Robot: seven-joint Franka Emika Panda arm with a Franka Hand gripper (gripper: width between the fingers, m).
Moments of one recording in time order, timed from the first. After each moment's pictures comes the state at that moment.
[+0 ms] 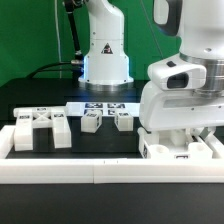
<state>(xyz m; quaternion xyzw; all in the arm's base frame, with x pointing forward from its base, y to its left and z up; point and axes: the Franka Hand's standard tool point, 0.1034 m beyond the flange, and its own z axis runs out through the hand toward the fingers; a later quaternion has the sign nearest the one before) 0.586 0.127 0.016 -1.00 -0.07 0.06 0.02</state>
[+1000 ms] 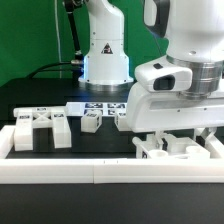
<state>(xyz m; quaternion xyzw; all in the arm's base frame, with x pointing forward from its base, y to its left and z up) 0.585 0.097 0.022 -0.99 -0.08 0.06 0.00</state>
